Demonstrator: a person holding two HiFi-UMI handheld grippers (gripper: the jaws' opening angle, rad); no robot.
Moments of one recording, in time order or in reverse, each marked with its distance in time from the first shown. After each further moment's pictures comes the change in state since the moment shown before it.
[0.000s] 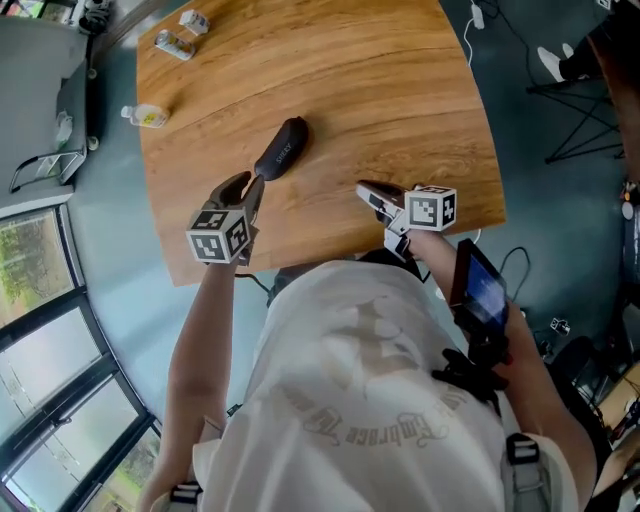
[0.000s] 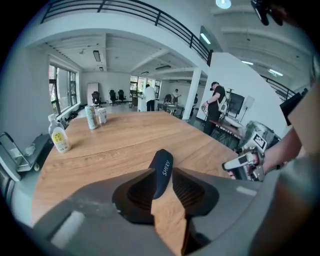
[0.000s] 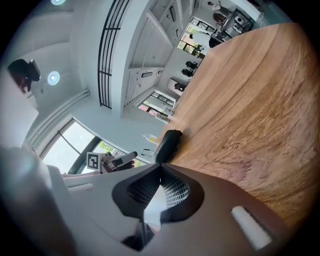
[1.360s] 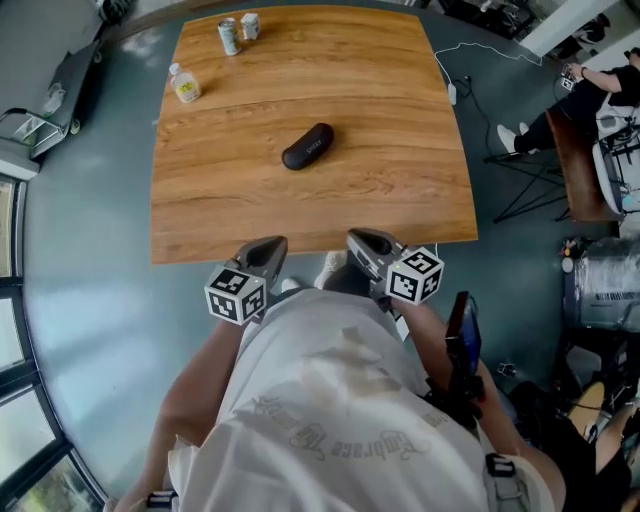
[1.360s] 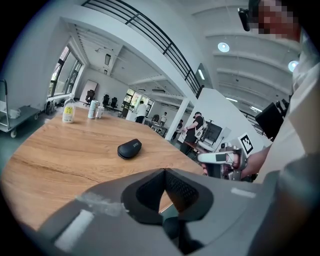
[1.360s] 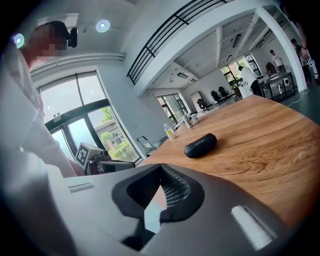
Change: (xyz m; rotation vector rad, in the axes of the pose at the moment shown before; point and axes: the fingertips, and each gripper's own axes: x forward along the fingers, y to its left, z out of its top) left arm -0.135 -0.084 -0.127 -0.139 -0.260 -0.273; right arm -0.005 0.141 -0.118 -0.555 -0.010 -0.143
